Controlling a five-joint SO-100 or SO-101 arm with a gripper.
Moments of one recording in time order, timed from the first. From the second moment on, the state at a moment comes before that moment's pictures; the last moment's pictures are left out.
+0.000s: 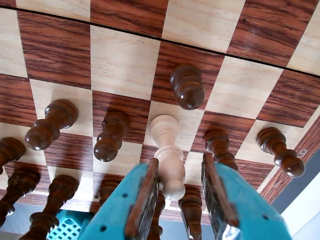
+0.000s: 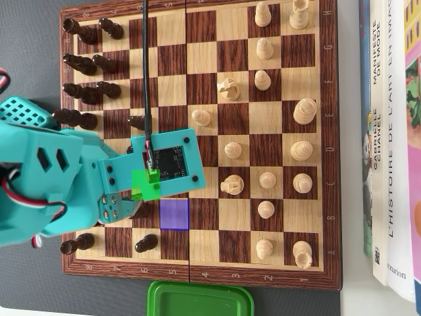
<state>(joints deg) 12.9 111.9 117.3 76.6 65.4</state>
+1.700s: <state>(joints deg) 6.8 146.5 132.8 52.6 79.6</state>
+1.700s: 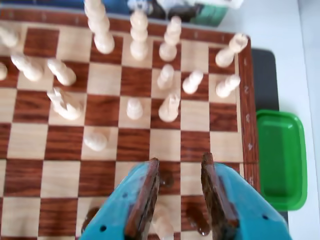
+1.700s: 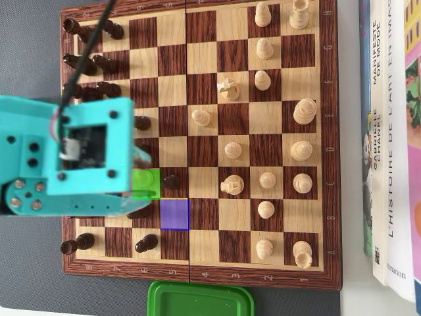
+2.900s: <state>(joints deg) 0.6 191.4 176.5 -46.5 94.3</state>
